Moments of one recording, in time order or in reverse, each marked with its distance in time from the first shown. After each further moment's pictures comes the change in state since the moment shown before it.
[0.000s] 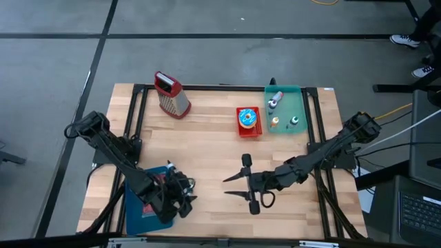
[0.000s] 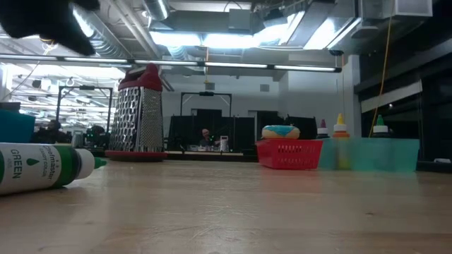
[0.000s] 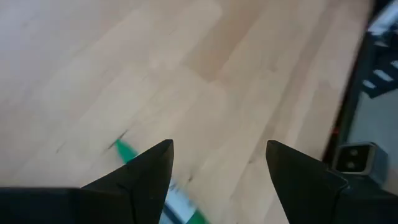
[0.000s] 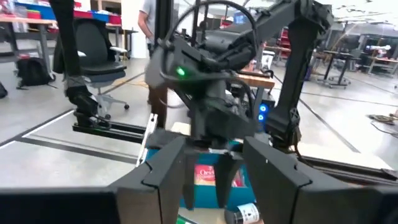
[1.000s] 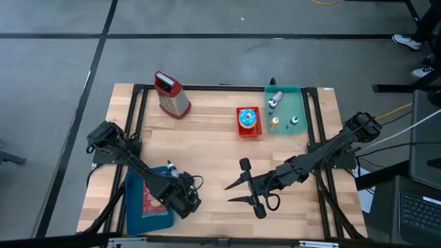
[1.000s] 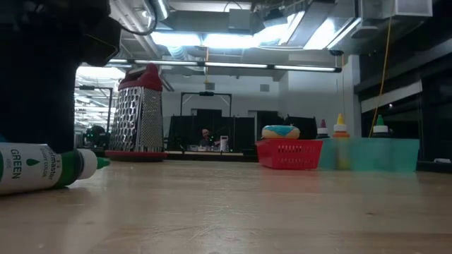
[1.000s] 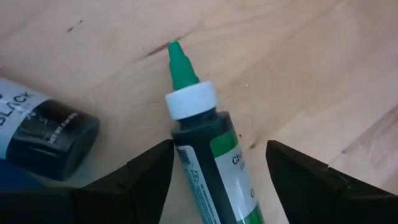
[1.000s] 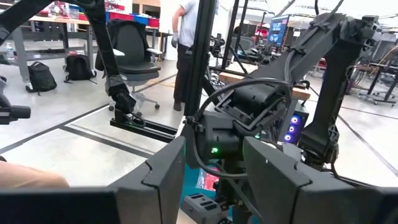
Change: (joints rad) left arm 0.109 0.205 0.004 -0.066 0.314 -0.319; right arm 0.001 -0.016 0.000 -0.010 -0.162 -0.039
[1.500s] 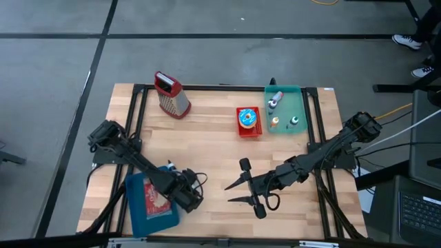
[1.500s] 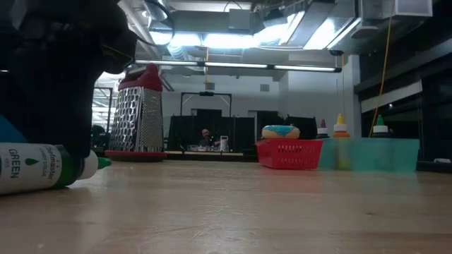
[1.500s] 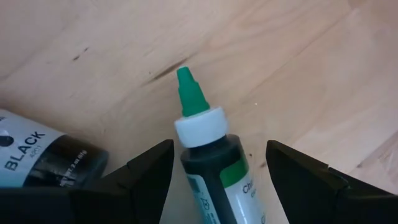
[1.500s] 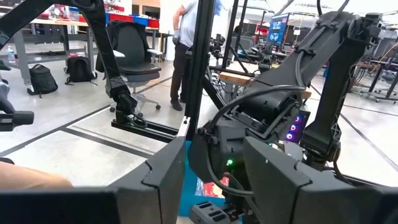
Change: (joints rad) left arm 0.058 0.008 0.001 -0.008 0.040 0.097; right arm 0.000 0.000 0.000 0.000 -0.004 0.015
